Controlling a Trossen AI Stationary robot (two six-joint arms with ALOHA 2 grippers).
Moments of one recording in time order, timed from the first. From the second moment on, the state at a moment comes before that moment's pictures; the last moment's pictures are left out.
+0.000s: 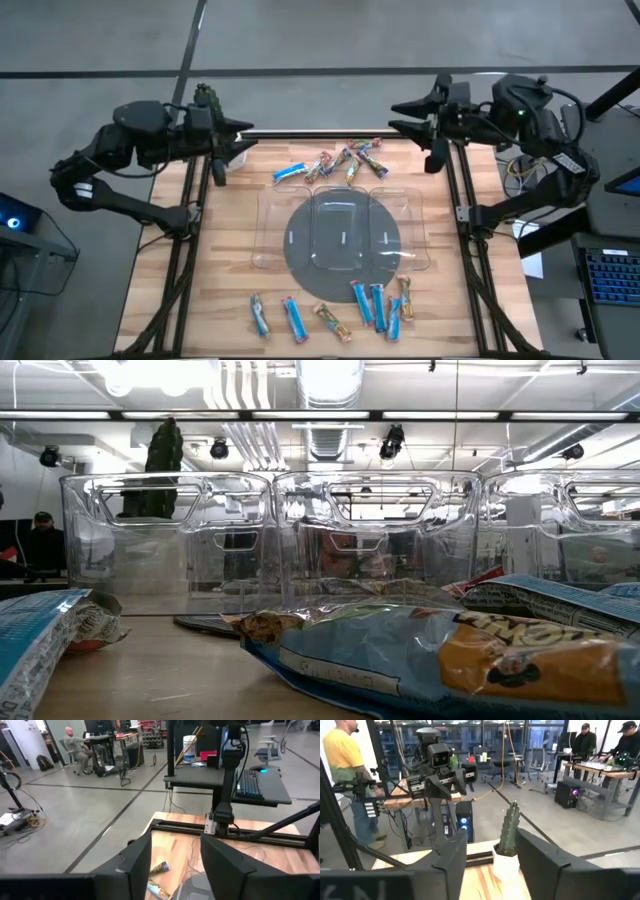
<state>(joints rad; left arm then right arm) 0.07 1.05 1.63 -0.73 -0.26 0.04 -0.12 1.25 1.87 -0.66 0.08 0.05</state>
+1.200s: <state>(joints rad) 0.07 1.06 1.61 -0.81 -0.29 0.03 -0.12 1.31 1.79 -0.95 0.17 0.13</state>
